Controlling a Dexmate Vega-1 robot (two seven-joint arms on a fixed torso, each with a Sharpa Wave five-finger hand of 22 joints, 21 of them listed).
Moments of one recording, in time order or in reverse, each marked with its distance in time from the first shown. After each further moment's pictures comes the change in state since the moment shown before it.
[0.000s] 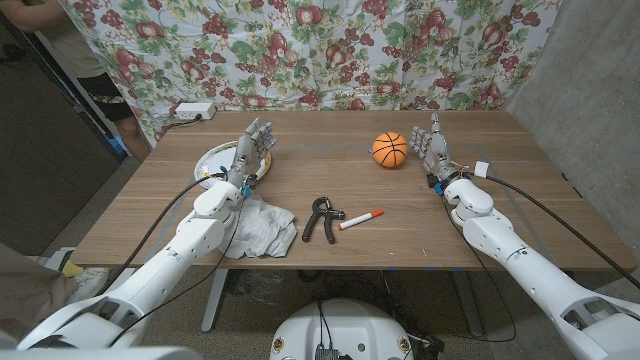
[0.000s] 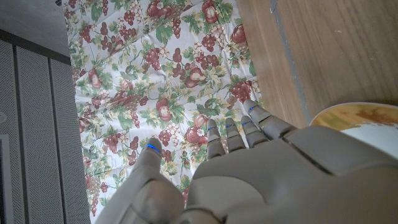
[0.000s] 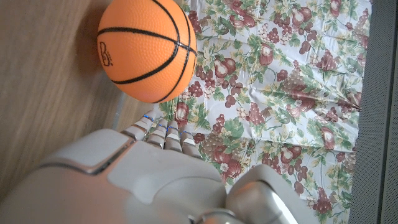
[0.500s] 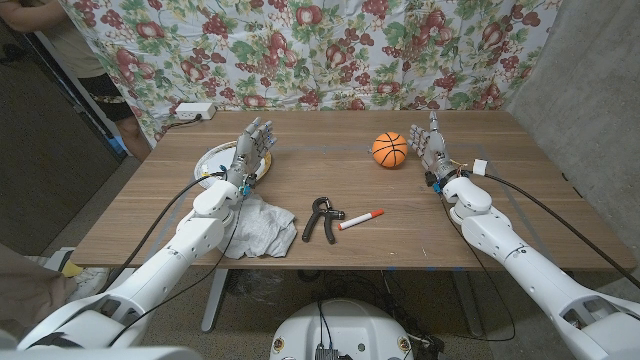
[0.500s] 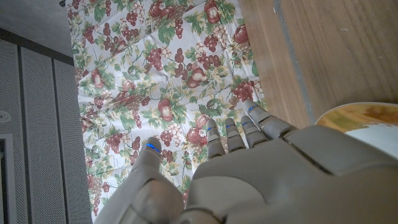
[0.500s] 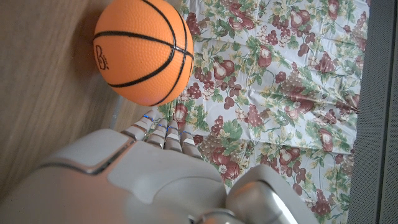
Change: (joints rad) left arm -0.004 -0.002 0.000 0.006 -0.002 -0.008 -0.009; left_hand 0.000 0.000 0.000 0.000 0.000 0.003 0.003 0.000 0.000 0.000 0.000 0.000 0.000 0.000 0.000 0.000 0.000 0.000 0.000 0.000 0.005; right arm -0.004 -0.004 -0.001 -0.015 -0.003 -0.006 -0.004; right_hand -0.005 0.005 0.000 0.000 0.000 0.000 0.000 0.000 0.000 0.000 0.000 0.000 0.000 0.000 0.000 0.000 0.000 0.000 0.000 0.000 0.000
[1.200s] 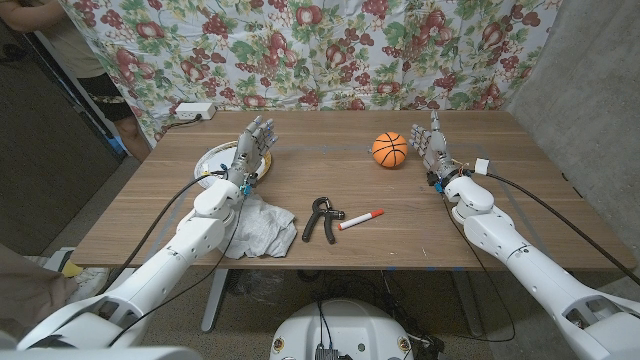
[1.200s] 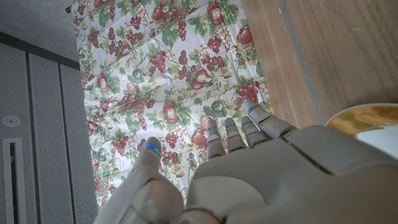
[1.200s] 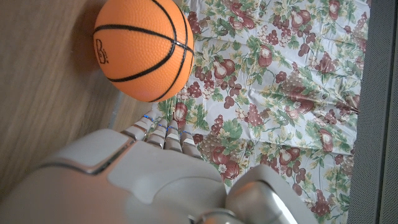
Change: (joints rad) left arm 0.010 0.013 0.003 -0.036 0.021 -0.005 0.020; left_hand 0.000 0.000 0.000 -0.006 0.000 0.002 -0.002 0.000 0.000 0.000 0.000 0.000 0.000 -0.011 0.004 0.000 -0.003 -0.025 0.003 -0.016 -0.003; right arm 0.005 -0.006 0.003 0.004 0.000 -0.004 0.007; right_hand 0.000 0.000 0.000 0.000 0.000 0.000 0.000 0.000 0.000 0.000 0.000 0.000 0.000 0.000 0.000 0.000 0.000 0.000 0.000 -0.004 0.000
